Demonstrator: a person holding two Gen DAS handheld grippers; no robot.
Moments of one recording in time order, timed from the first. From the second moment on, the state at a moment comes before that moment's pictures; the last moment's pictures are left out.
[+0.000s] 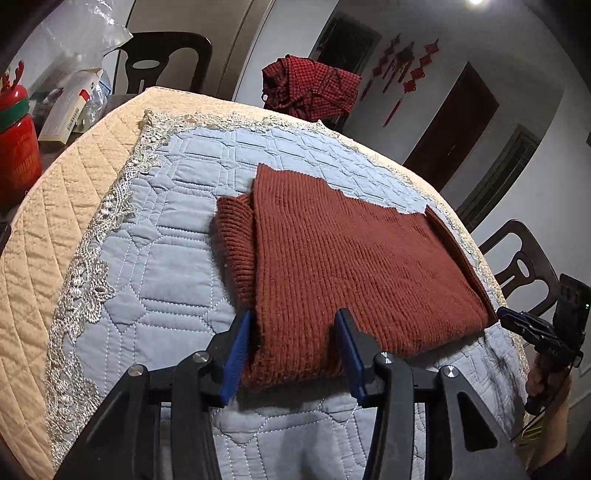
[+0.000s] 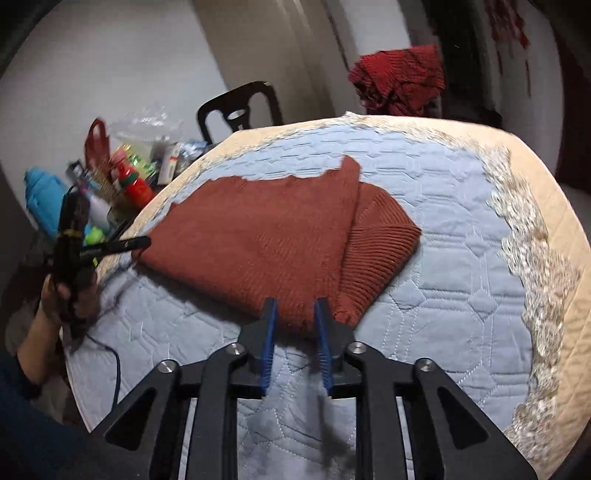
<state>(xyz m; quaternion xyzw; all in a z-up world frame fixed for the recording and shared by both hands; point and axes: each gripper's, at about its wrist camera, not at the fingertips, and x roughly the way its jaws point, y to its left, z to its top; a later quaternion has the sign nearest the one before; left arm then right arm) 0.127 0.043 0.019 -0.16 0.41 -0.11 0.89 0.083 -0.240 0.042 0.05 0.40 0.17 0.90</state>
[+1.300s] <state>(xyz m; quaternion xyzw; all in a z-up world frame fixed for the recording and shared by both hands) 0.116 0.068 -0.002 -0.34 0.42 -0.08 0.84 0.084 -0.291 0.000 0.39 0.40 0.09 0.83</state>
